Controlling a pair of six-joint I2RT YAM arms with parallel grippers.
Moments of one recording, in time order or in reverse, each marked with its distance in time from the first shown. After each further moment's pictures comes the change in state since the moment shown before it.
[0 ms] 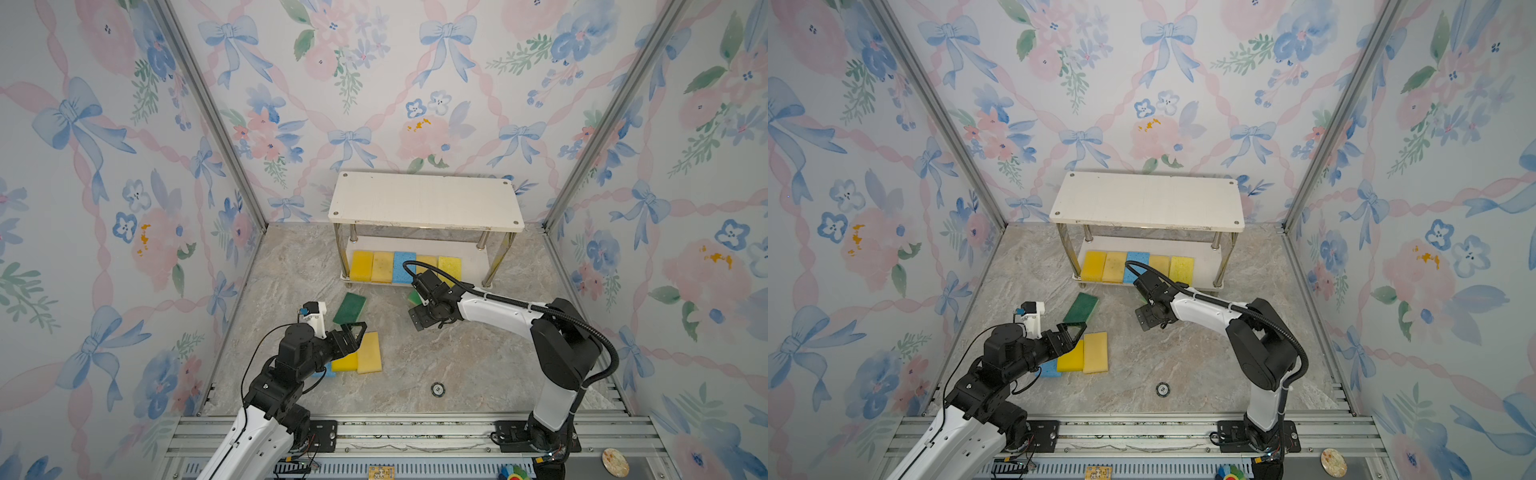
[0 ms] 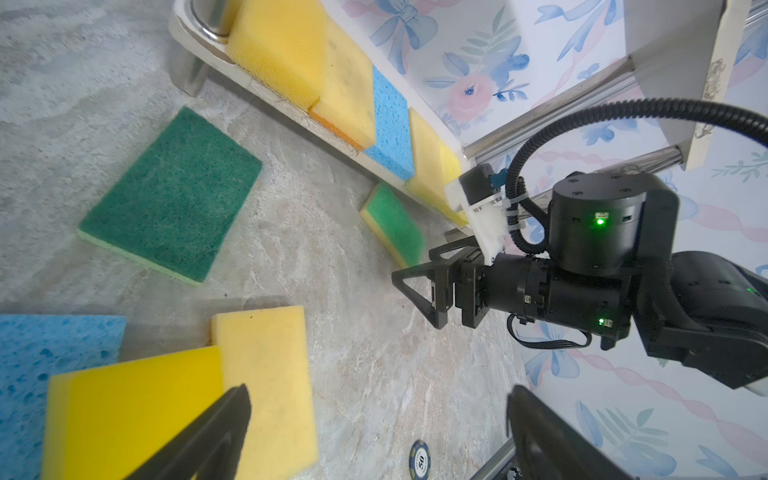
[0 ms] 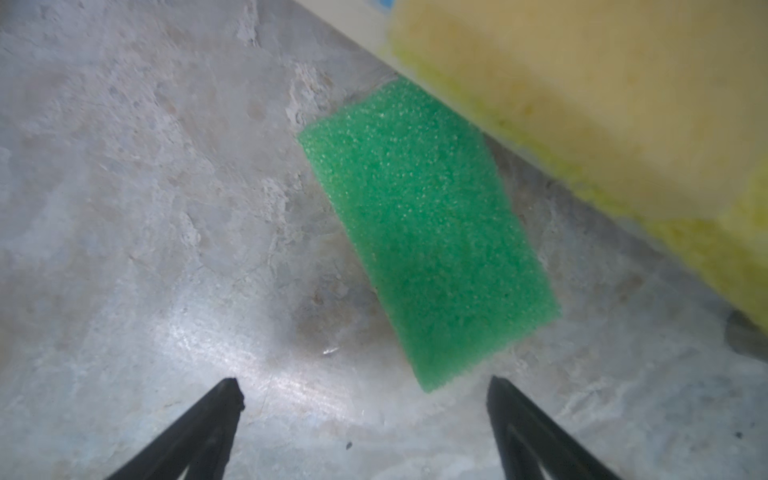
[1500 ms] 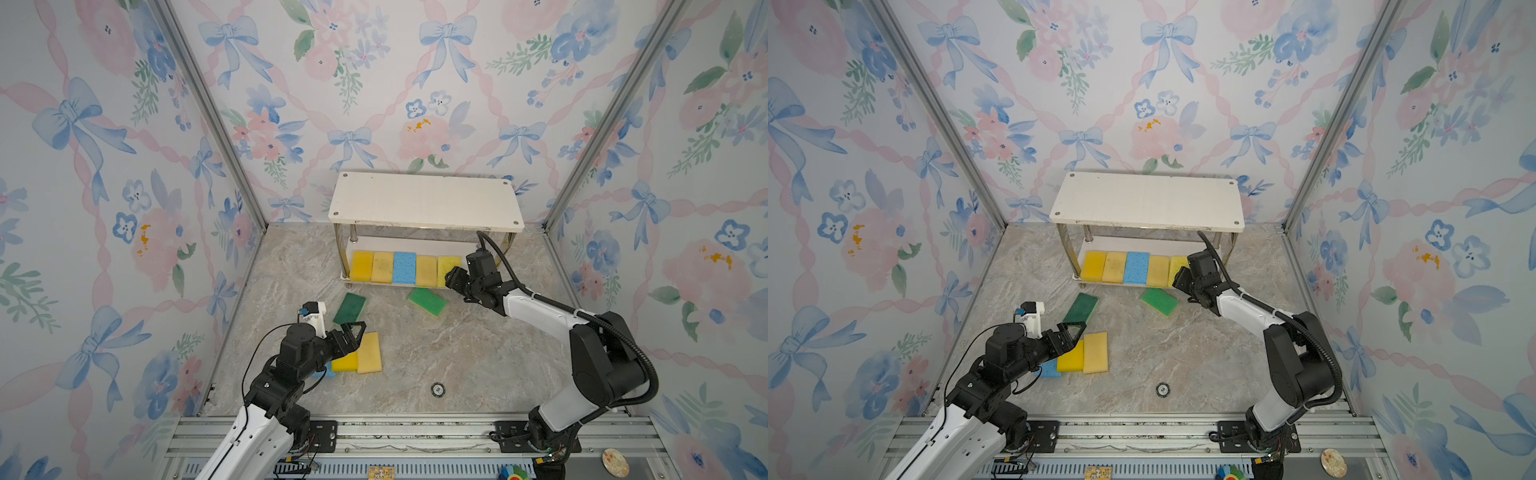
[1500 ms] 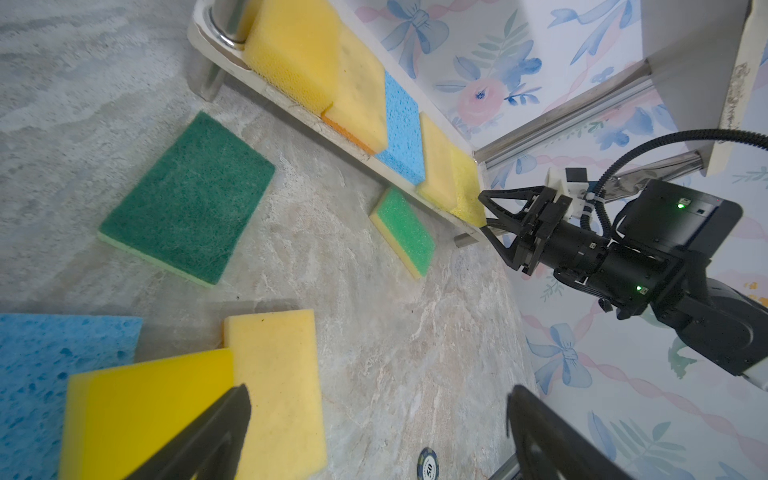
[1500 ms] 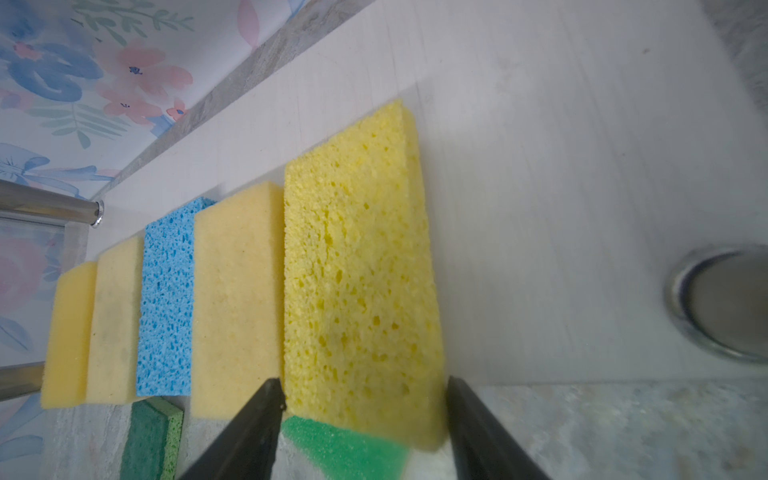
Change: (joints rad) left arm -0.006 0.016 0.000 0.000 -0.034 0.000; right arm -0.353 -0.228 -0.253 0.469 -0.175 0.564
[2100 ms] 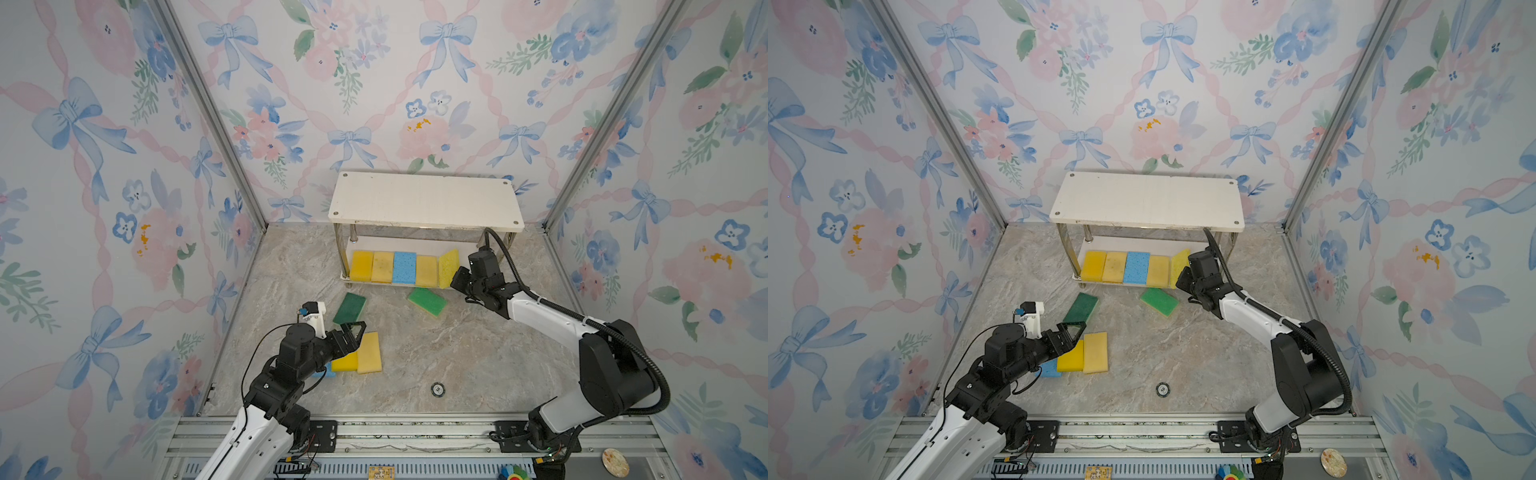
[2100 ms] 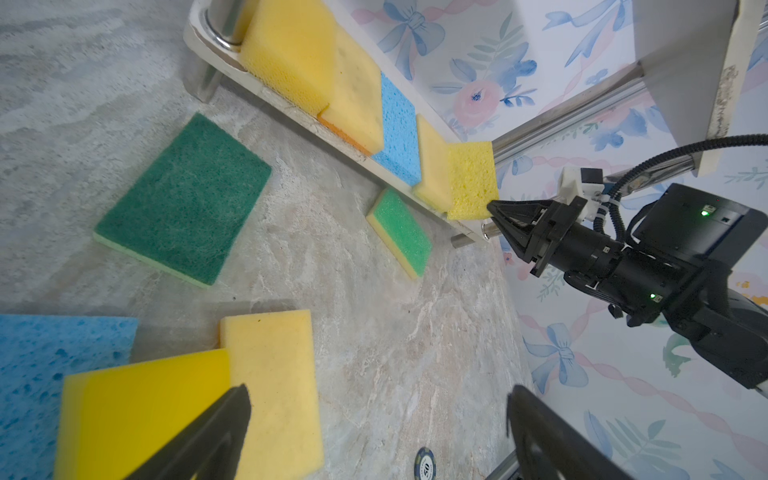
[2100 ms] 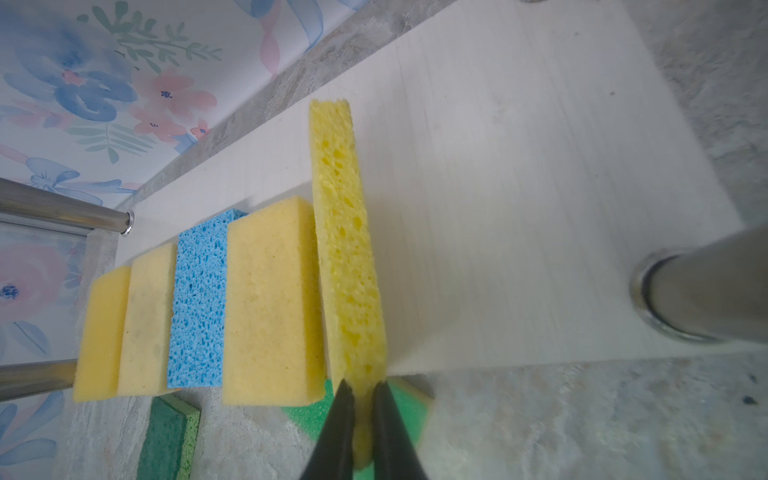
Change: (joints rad) left arm -0.002 -0.011 0.000 0.000 0.000 -0.002; right arm 0.013 -0.051 -0.013 0.006 0.028 0.002
